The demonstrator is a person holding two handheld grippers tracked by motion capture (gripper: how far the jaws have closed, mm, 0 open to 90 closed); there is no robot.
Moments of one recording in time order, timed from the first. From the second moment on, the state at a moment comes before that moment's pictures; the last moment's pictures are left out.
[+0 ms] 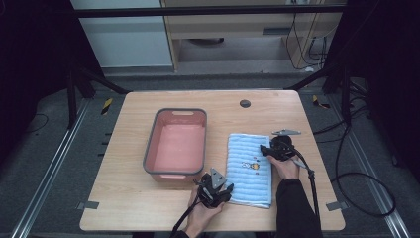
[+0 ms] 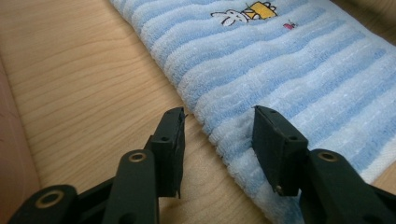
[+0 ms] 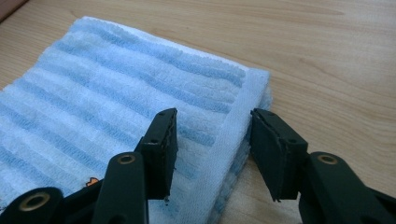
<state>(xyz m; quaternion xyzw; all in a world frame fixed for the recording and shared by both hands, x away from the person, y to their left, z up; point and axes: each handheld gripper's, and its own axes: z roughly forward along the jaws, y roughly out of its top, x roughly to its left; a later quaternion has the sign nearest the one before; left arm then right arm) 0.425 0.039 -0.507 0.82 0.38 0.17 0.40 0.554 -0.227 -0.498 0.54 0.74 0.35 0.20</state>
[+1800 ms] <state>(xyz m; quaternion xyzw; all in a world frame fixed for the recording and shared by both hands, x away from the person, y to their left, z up) 0.413 0.047 -0.472 0.80 0.38 0.15 0.45 0.530 -0.222 -0.449 0.49 0.73 0.43 0.21</state>
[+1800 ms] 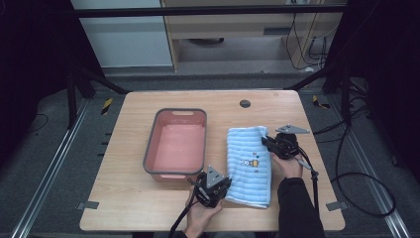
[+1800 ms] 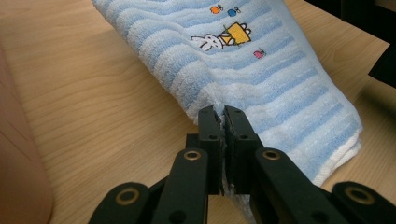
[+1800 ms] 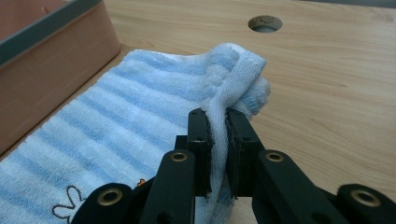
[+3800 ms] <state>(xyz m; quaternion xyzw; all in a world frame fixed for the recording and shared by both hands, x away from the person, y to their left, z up) 0.409 0.088 -0.377 0.76 0.34 0.21 0.51 0.516 -0.183 -0.338 0.43 0.70 0.50 0.27</state>
